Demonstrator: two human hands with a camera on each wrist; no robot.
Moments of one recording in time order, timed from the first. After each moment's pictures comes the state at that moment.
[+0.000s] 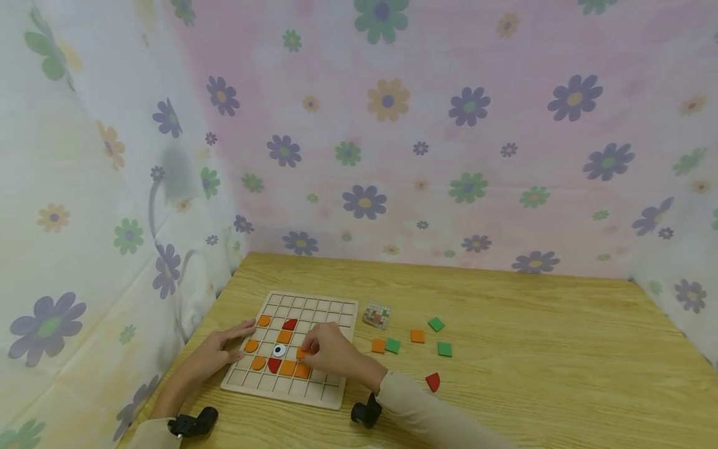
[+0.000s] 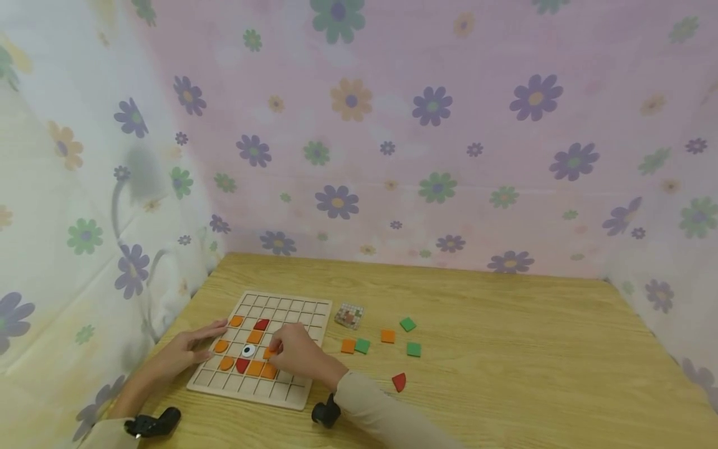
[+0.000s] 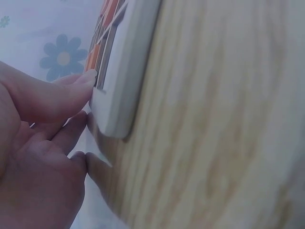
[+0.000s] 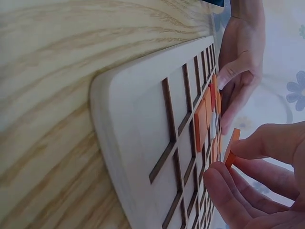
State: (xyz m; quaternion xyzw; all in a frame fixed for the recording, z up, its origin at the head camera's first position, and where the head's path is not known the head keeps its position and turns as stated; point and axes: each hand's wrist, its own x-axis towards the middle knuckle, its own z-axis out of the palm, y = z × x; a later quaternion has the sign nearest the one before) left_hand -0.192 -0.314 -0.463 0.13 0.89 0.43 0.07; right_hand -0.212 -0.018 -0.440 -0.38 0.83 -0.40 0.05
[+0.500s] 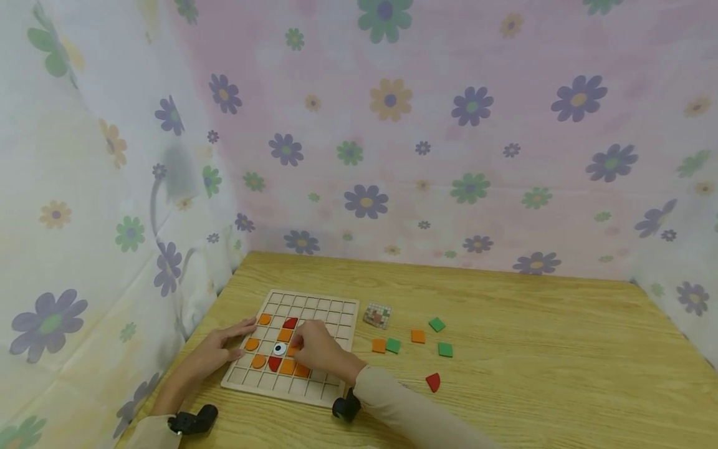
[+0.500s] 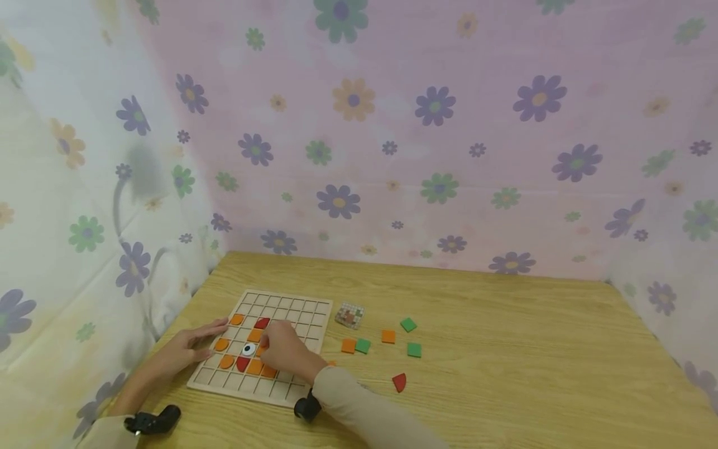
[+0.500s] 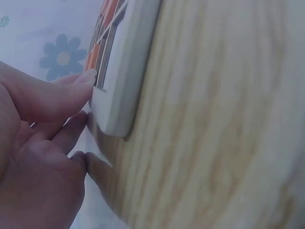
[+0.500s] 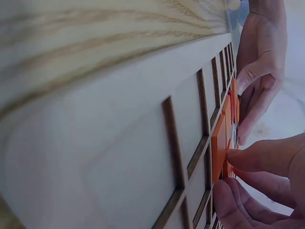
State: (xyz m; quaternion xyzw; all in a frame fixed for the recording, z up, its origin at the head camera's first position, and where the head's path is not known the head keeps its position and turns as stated) left_hand -0.192 -0.314 -0.463 0.13 0.88 0.45 0.07; right_hand -0.220 -0.051 -0.448 -0.36 0.85 -0.37 0.04
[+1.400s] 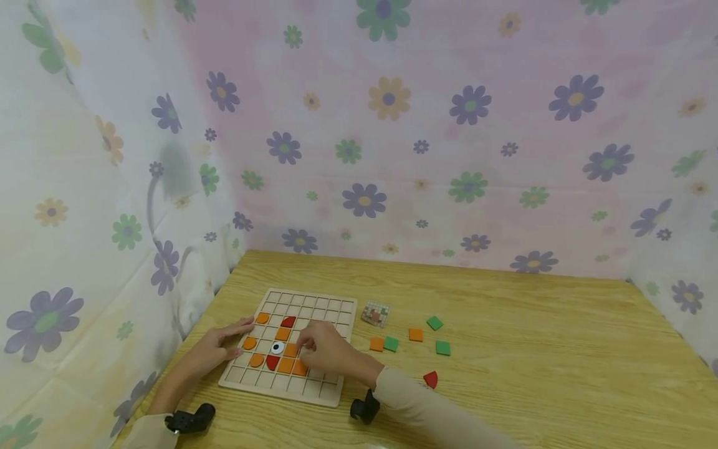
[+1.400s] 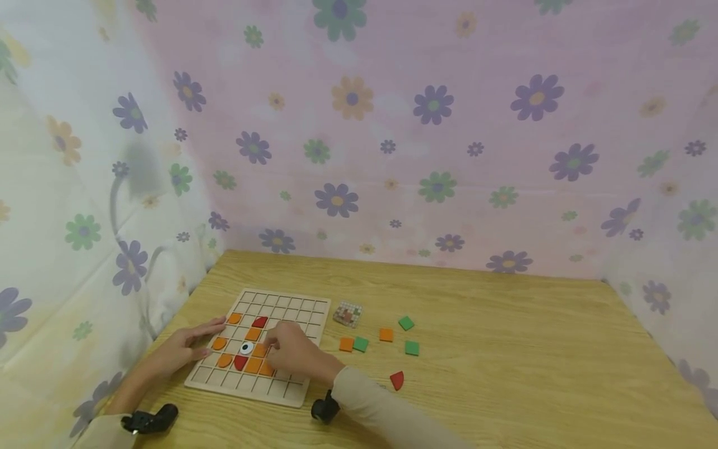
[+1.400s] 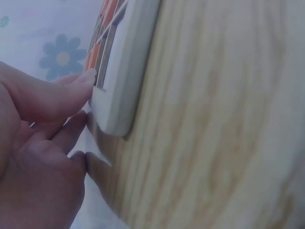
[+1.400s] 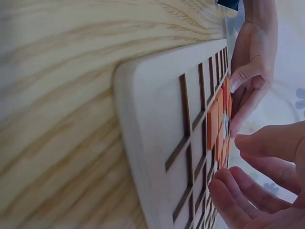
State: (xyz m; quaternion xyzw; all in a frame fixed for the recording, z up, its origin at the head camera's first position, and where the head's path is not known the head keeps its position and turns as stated) left_hand -0.193 -0.314 -0.463 0.13 0.89 0.44 0.07; right_hand -0.213 -0.020 -0.440 -0.41 0.83 -0.38 0.06
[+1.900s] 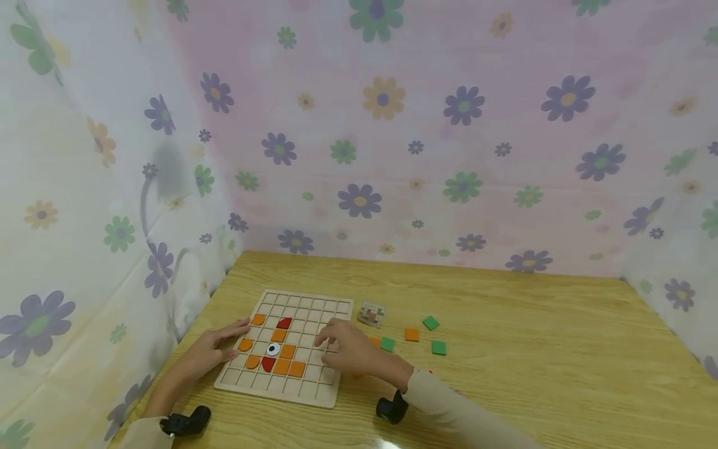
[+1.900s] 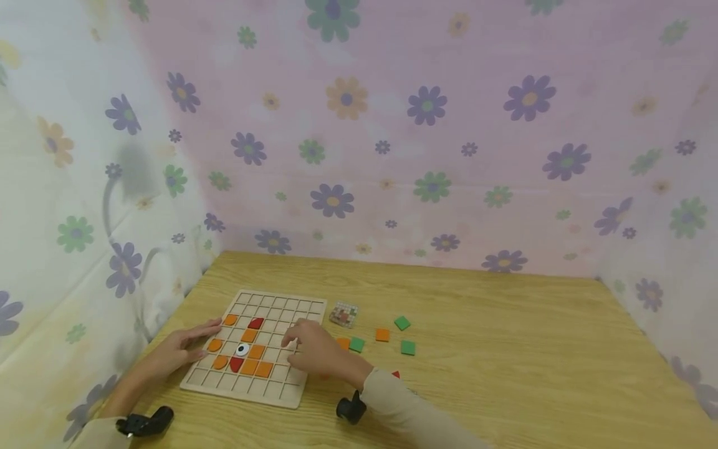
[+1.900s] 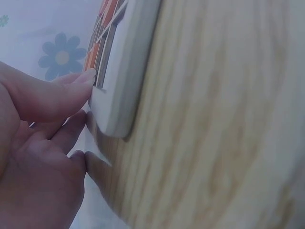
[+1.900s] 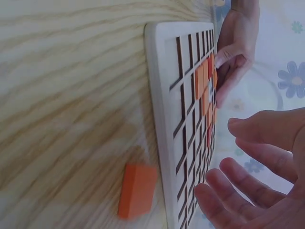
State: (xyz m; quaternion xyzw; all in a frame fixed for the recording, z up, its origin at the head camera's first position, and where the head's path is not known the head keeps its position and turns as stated) left_hand -0.191 -0.314 -0.463 0.13 0.89 0.43 0.07; right_hand -0.211 0.026 -0.429 -0.40 0.84 -0.36 0.07
